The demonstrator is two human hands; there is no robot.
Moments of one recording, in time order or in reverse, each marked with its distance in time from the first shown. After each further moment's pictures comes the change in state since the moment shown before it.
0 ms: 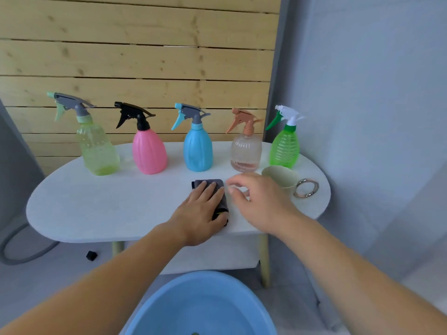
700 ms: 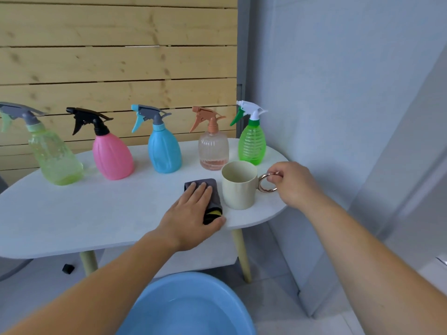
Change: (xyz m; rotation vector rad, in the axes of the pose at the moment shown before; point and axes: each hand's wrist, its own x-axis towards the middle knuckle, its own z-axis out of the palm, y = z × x) left_hand 0.017 0.057 0.015 0.048 -0.023 -0.045; right_hand -0.013 0.116 -0.070 -0.037 0.122 0.474
